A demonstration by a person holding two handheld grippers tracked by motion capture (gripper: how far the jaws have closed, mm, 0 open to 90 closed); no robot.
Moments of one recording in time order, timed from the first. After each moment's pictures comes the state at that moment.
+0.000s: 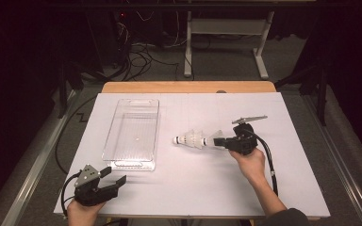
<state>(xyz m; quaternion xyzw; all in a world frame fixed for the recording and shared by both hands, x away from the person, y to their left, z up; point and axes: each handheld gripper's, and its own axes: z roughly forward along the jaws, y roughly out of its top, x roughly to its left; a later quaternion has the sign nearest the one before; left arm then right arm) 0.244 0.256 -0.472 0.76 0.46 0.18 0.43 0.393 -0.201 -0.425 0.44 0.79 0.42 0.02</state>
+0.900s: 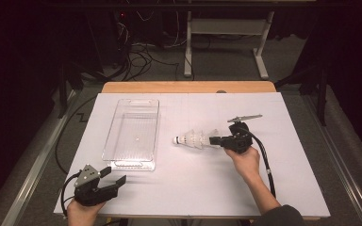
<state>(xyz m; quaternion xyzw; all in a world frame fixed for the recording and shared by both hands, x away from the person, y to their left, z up) 0.244 0.256 -0.472 0.76 0.46 0.18 0.43 0.400 -0.190 -0.429 0.44 0.79 0.43 0.01</state>
